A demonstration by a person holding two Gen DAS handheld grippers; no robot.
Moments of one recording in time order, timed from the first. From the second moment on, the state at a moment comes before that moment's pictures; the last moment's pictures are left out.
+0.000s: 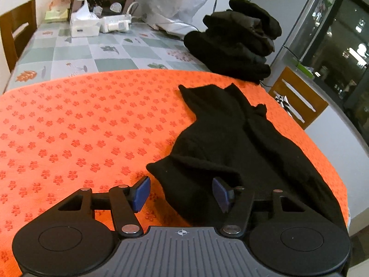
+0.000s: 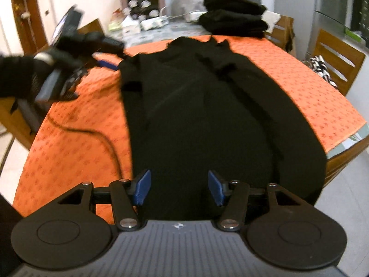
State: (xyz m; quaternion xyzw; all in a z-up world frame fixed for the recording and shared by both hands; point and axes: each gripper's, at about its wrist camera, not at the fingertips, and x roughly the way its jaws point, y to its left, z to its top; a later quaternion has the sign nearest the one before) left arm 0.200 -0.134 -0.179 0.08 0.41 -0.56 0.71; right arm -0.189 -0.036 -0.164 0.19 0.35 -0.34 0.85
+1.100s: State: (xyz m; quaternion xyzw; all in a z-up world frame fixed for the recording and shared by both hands) left arm 0.212 -0.149 -0.188 0.06 0.44 -0.57 0.69; right arm -0.159 -0.037 -0.171 0.14 0.35 -0.36 0.85
